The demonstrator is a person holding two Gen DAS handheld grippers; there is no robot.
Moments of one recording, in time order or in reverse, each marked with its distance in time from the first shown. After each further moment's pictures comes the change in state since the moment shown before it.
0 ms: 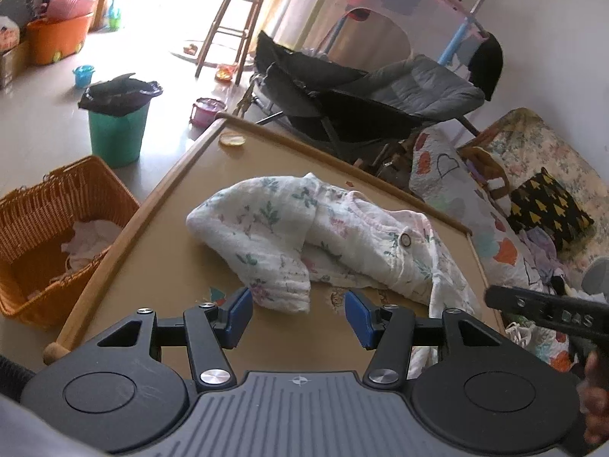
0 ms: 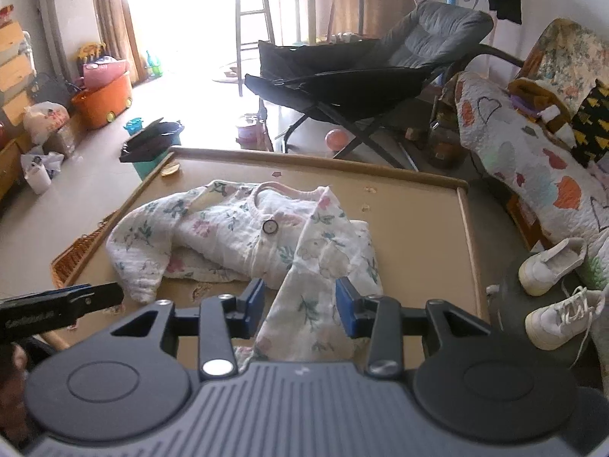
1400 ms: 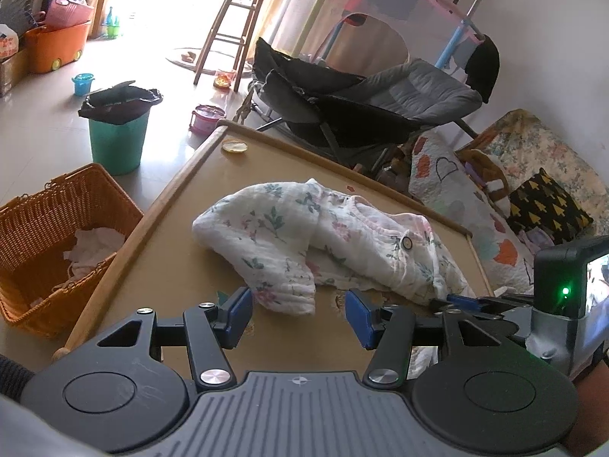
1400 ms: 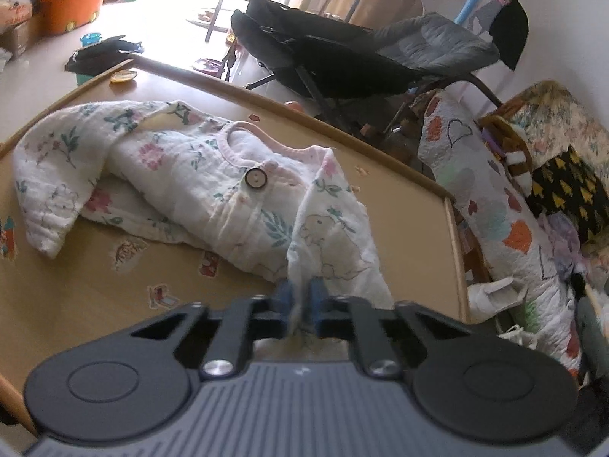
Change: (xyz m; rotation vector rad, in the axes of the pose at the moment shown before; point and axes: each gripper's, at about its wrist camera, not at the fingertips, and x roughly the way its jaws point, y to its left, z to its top) left arm -0.010 0.007 0.002 0.004 -0.015 0.000; right arm 0.082 0.054 -0.018 -0.267 0.082 -0.299
